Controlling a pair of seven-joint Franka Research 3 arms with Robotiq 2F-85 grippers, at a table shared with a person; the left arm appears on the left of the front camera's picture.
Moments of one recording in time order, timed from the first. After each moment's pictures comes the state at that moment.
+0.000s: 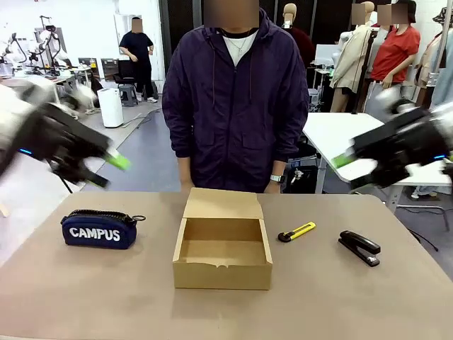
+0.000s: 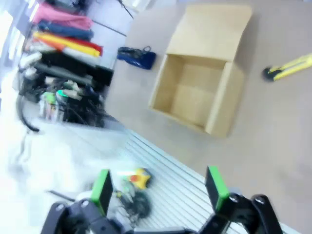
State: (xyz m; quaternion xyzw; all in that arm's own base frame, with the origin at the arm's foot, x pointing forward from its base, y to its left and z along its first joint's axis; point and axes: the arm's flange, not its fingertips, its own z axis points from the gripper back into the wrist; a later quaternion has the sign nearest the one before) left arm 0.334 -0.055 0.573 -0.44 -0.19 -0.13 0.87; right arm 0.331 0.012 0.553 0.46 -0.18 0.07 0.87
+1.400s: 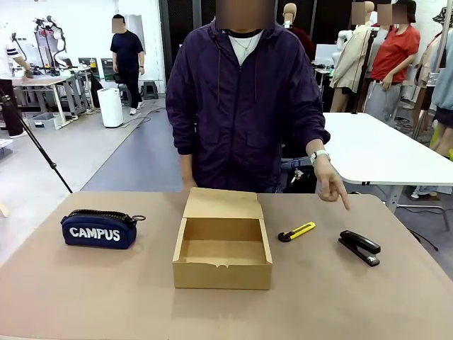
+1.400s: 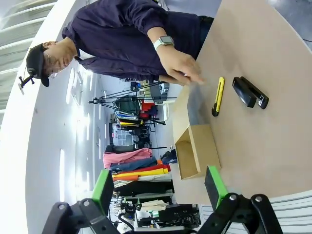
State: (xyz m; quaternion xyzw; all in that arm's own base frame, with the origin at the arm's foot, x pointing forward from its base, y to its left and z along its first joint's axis) left arm 0.221 0.244 0.479 -0.56 -0.29 0.32 0.71; right arm 0.233 -0.244 0.460 0.58 -0.26 -0.30 0.71
